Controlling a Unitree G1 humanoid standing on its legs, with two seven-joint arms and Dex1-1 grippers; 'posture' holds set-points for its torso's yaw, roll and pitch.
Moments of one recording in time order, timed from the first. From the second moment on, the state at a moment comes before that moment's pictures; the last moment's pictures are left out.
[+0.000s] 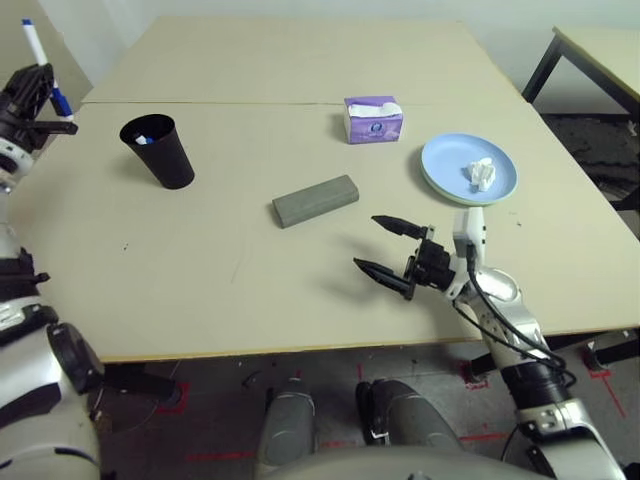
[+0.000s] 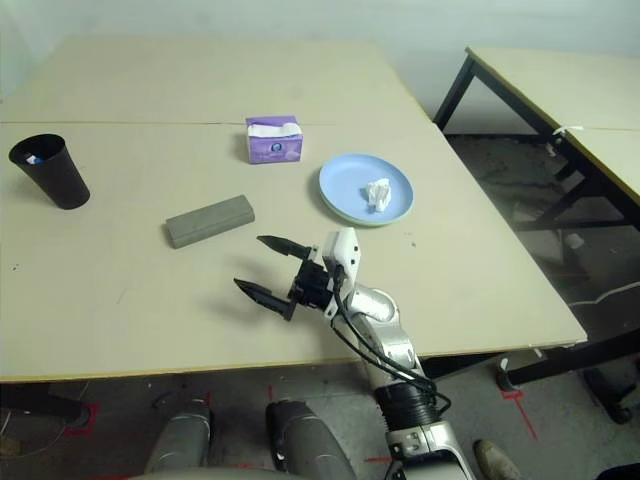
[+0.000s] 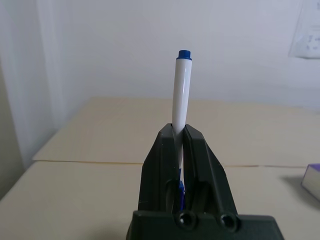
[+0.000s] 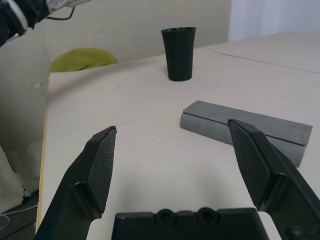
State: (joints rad) left arm -0.83 0.87 0.52 0.74 -0.38 0.11 -0.64; right arm -0.23 -0.25 0.13 0.09 0.40 -0.10 1.01
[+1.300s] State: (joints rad) left arm -1.00 0.84 0.38 1.19 -0.25 -0.14 -0.64; right arm -0.15 -0.27 0.13 -0.07 0.43 -0.01 0.96
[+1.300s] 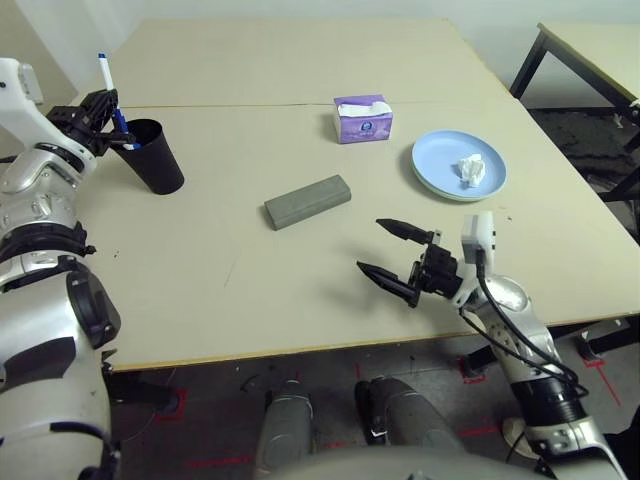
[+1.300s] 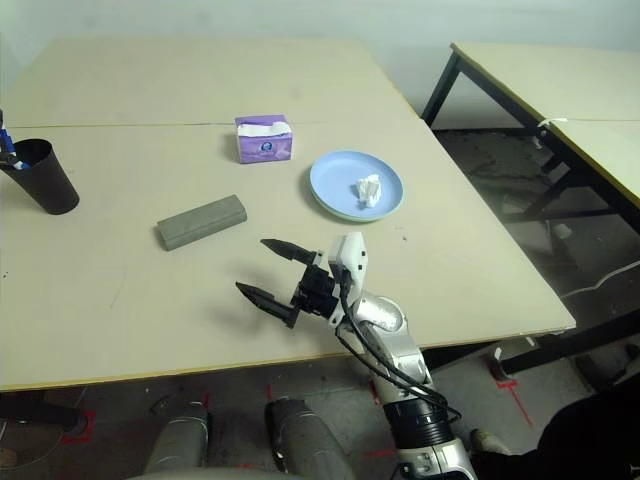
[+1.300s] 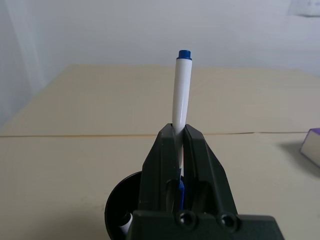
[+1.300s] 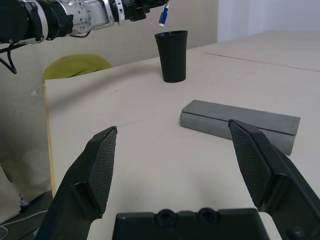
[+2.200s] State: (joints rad) left arm -1.00 0.84 0.37 1.20 -0.22 -0.16 -0.60; right arm -0.14 -0.28 0.13 -0.08 0.43 0.01 0.96
